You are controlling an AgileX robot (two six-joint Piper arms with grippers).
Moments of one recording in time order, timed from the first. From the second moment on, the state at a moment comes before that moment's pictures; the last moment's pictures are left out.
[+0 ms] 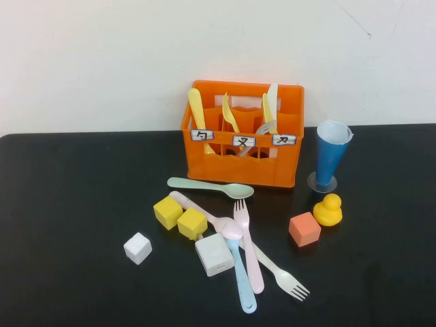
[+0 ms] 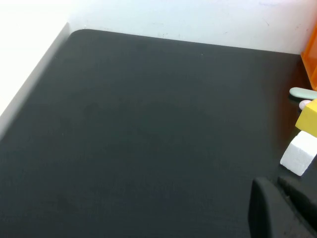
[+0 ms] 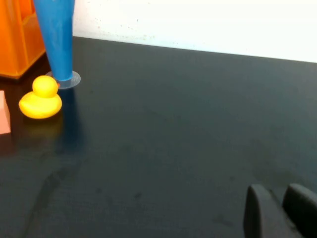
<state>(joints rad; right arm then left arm) -0.01 -0.01 0.03 -0.07 0.41 -0.05 0.04 -0.01 0.02 -0.09 0.37 -0.11</state>
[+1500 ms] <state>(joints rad) -0.01 -0.01 0.03 -0.07 0.39 -0.02 0.04 -0.01 0.02 -0.09 0.37 -0.11</state>
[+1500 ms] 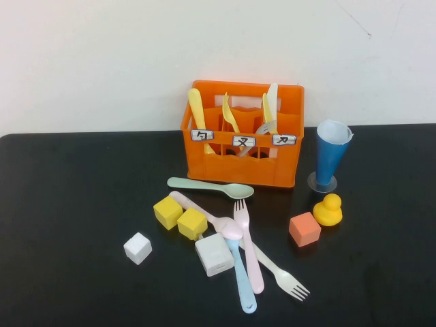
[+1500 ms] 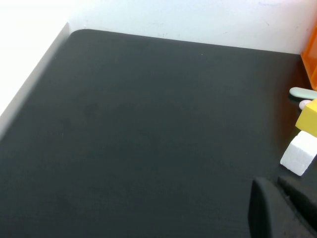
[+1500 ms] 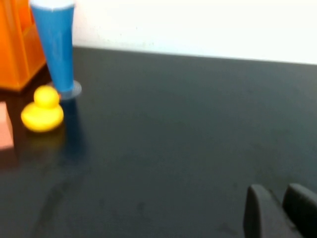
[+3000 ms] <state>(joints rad) -0.01 0.62 -0.72 0.06 0.91 -0.40 0.04 -0.01 0.02 -0.09 0.37 -0.11</state>
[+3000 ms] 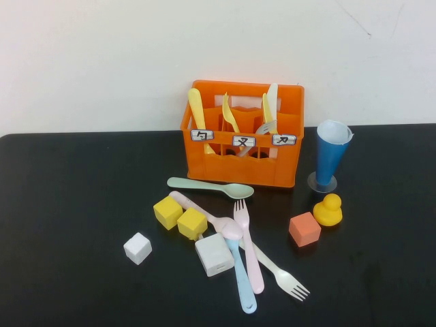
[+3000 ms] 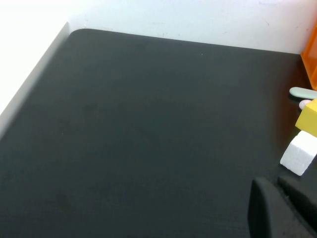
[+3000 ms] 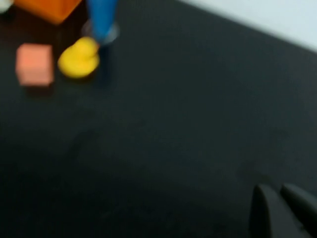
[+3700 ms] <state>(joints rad) 0.49 1.38 -1.11 0.17 1.19 -0.48 0.04 -0.01 0.02 -0.09 0.37 -0.11</state>
